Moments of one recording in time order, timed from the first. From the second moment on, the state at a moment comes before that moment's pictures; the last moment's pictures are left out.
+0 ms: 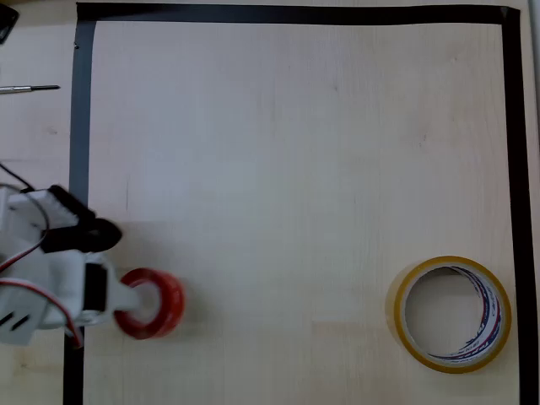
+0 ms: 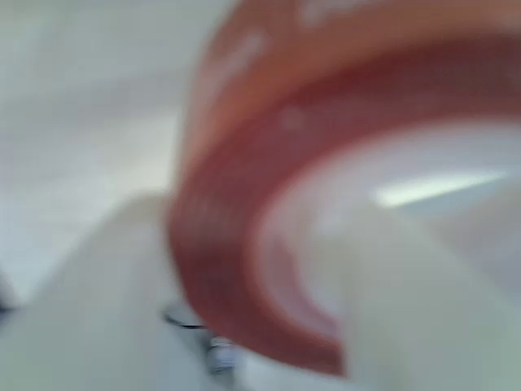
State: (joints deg) arm 24.2 119.8 133.2 55.3 -30.1
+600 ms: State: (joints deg) arm 14.7 100.3 109.2 50.4 -24.1
